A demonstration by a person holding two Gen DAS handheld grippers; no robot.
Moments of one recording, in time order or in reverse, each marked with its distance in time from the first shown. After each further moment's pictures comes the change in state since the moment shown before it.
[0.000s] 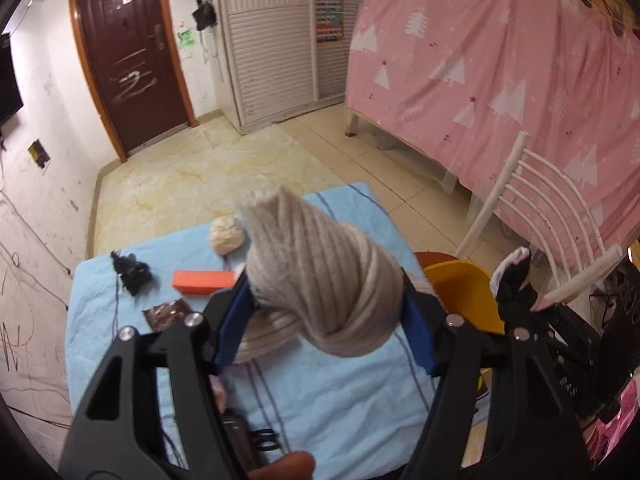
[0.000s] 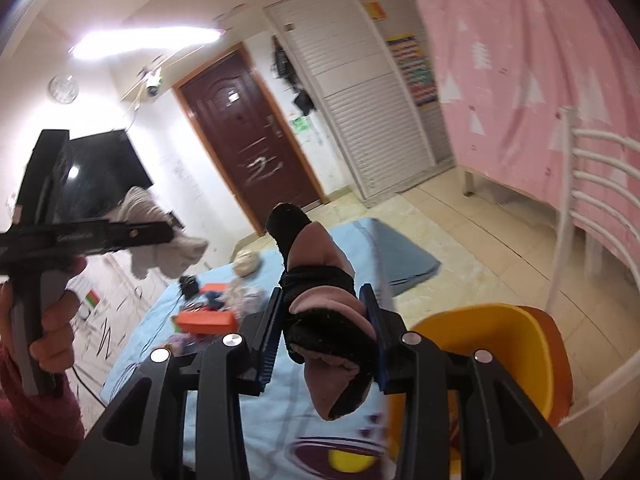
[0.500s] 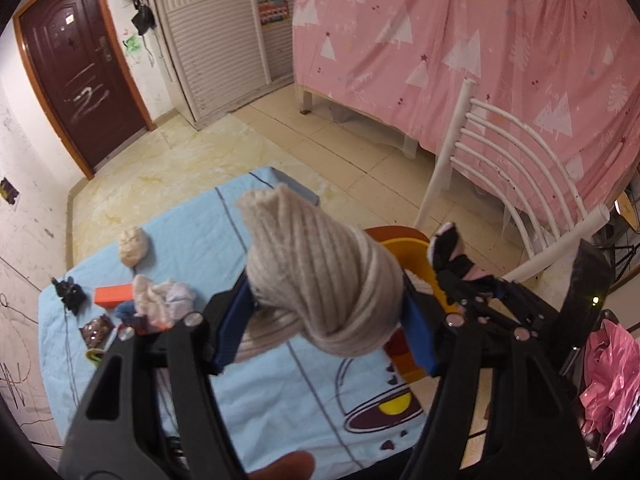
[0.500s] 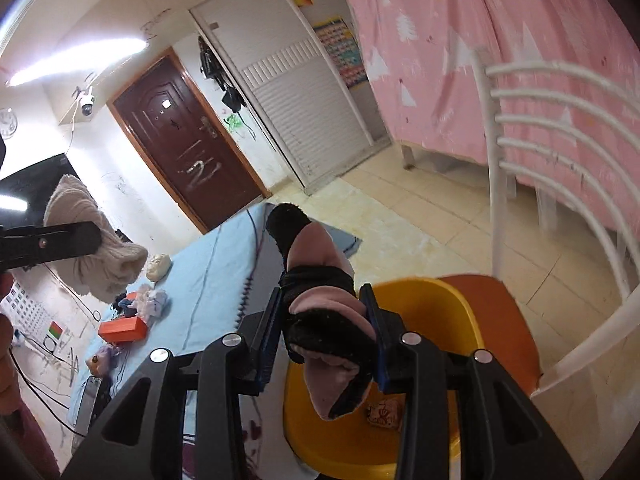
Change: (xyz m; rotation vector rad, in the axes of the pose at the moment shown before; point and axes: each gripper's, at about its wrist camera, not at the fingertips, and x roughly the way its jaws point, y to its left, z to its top) left arm 0.044 -0.112 0.003 0.136 0.090 -0.073; right arm 0.020 -0.097 -0.023 0.145 0.046 -0.164
